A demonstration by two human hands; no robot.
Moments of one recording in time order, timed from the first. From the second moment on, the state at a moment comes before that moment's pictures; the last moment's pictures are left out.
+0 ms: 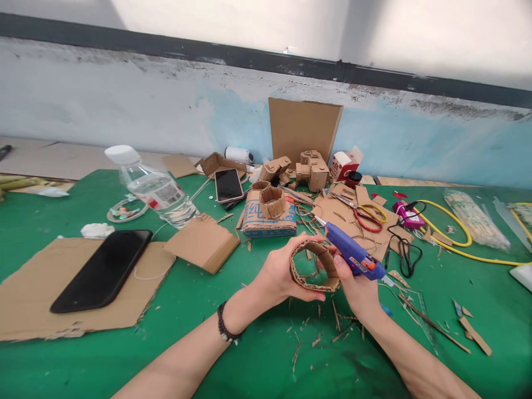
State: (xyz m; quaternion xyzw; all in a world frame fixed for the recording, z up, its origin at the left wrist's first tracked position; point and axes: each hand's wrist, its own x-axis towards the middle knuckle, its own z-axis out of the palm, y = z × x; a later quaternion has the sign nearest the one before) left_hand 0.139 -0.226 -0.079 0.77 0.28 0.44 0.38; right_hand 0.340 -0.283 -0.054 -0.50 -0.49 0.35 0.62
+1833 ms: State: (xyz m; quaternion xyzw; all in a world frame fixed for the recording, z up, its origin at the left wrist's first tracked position) left_hand 0.132 -0.229 -0.040 0.62 0.28 0.44 0.59; right_hand 0.360 -0.271 -0.070 -0.49 -0.56 0.26 0.62
